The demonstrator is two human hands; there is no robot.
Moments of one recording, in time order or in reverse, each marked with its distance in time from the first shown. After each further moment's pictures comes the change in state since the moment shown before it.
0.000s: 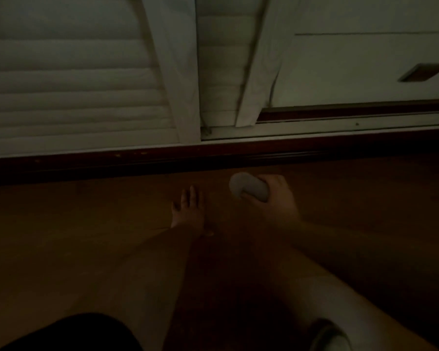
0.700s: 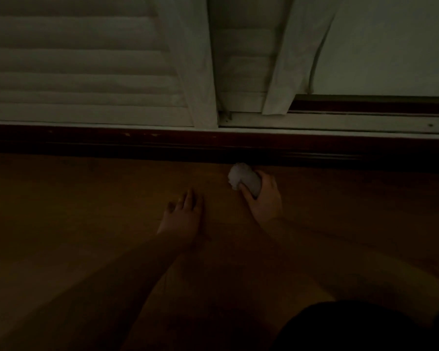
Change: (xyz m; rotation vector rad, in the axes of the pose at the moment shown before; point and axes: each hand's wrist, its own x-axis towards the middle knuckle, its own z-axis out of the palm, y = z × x) left_hand -0.012 -0.020 0.030 0.057 0.096 -0.064; right_hand 0.072 0.075 0.124 0.150 0.042 -0.121
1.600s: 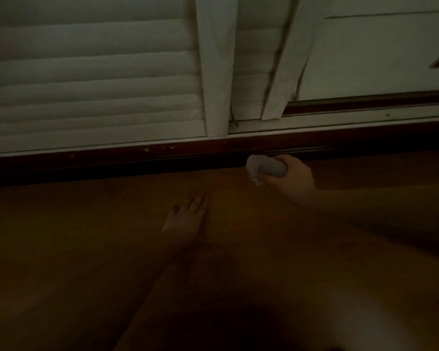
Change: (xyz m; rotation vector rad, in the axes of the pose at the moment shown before) left_hand -0.010 -0.056 -0.002 0.054 0.047 0.200; right_hand -0.022 -0.095 -0.092 -0.065 -0.027 0.153
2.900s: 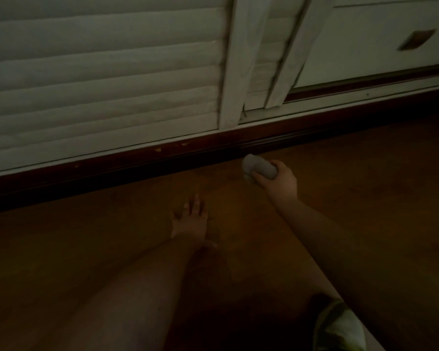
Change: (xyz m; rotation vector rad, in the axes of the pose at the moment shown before) left_hand -0.001 -0.052 0.025 -0.007 -0.092 0.045; right_hand -0.036 -0.038 0.099 0.090 0.322 0.243
